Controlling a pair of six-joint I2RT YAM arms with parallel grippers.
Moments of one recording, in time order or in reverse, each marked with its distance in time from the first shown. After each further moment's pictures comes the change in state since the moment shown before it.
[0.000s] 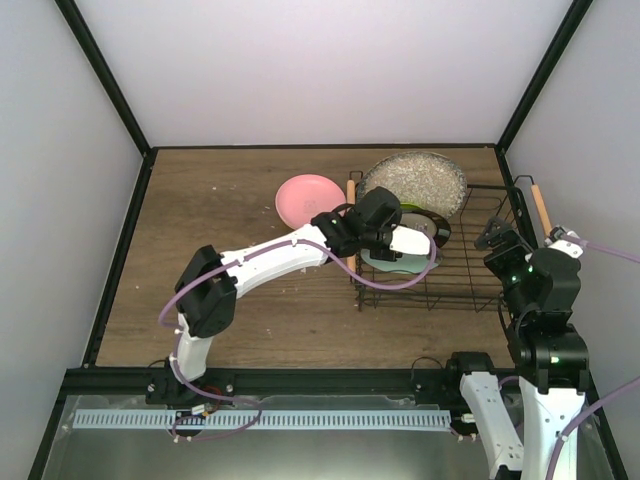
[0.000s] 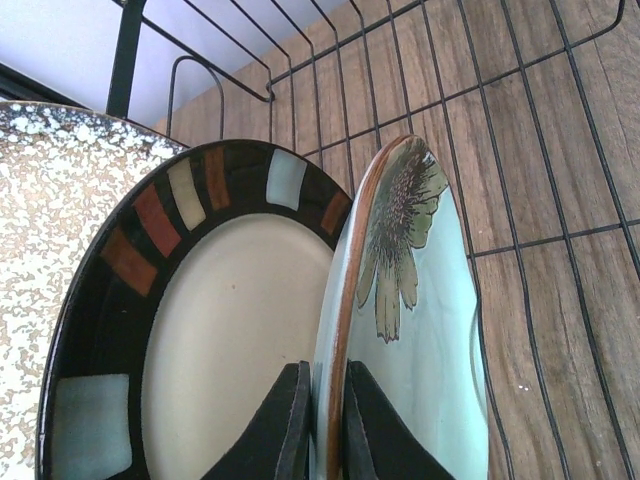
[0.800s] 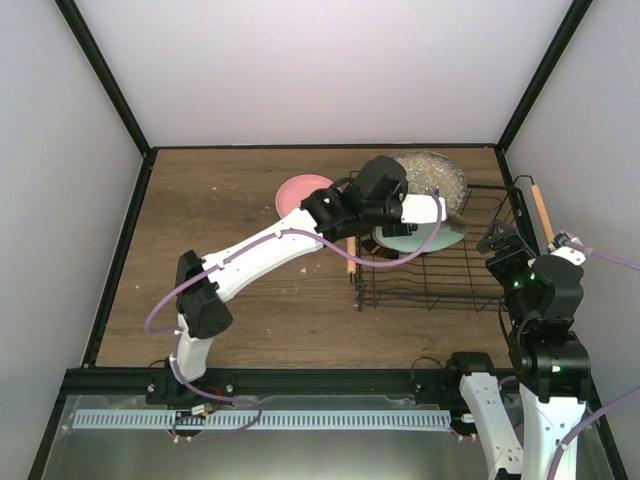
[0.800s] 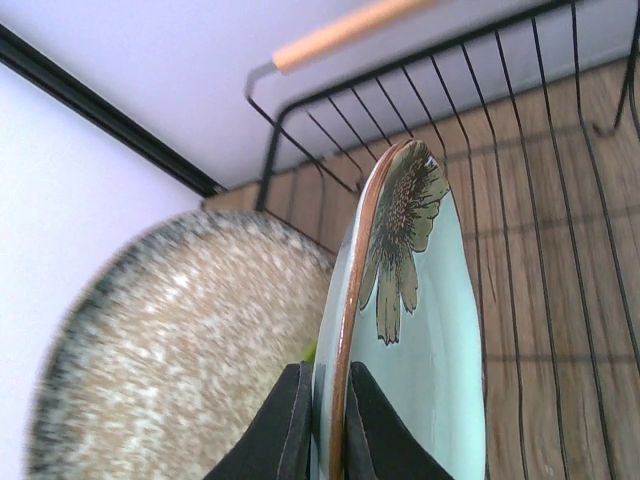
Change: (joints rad) left arm -0.015 -0.003 0.287 -0.165 -0.025 -0.132; right arm 0.000 -0.032 0.000 -0.014 0.000 0.043
